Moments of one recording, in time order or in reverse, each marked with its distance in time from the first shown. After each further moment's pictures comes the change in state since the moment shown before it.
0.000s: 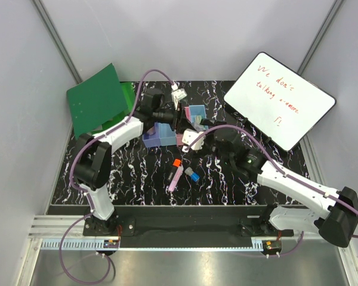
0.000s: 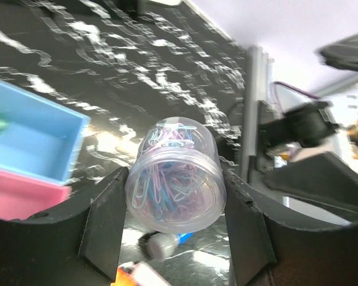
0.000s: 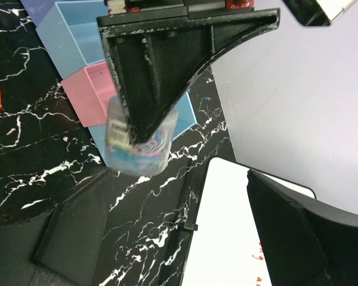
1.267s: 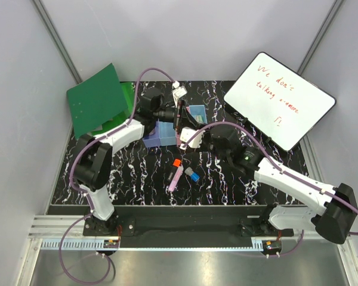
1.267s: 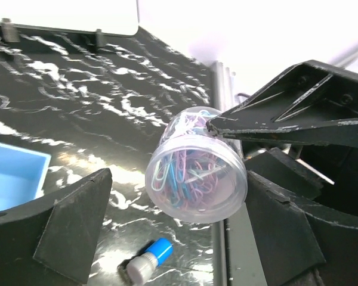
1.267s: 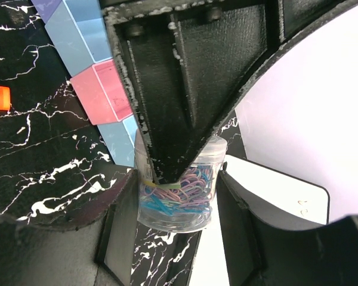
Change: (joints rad) left arm -0.016 -0.024 -0.031 0.221 0.094 -0.156; right arm -0.003 0.045 0.044 -0.045 -0.006 0.037
